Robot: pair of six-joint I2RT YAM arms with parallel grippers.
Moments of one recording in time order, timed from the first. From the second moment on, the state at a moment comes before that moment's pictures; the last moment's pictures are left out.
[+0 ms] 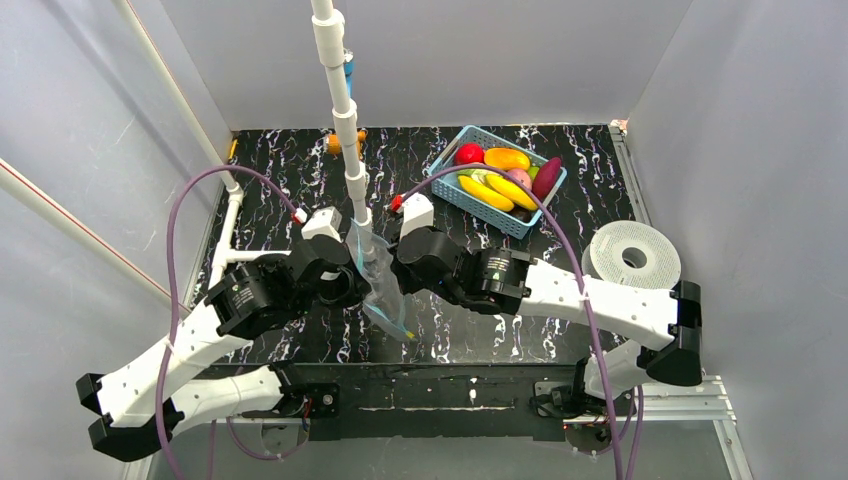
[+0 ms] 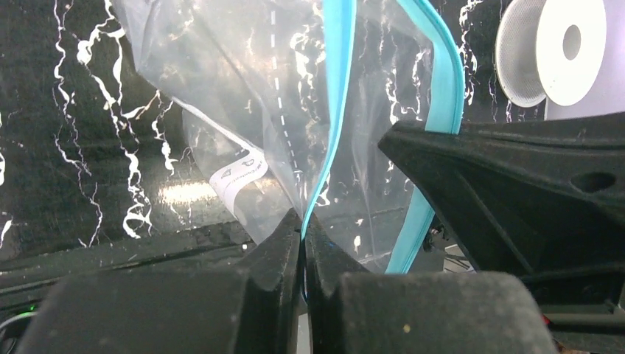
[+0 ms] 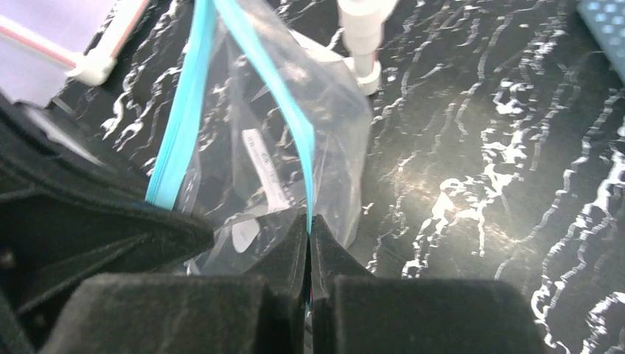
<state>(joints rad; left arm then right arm) -0.98 0.89 1.17 -1.08 -0.33 -0.96 1.31 1.46 1.44 -0.58 0.48 0.54</state>
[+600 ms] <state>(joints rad) -0.98 0.88 1.15 -1.16 -0.37 -1.02 0.99 1.40 1.15 -0.26 -0.37 0.63</state>
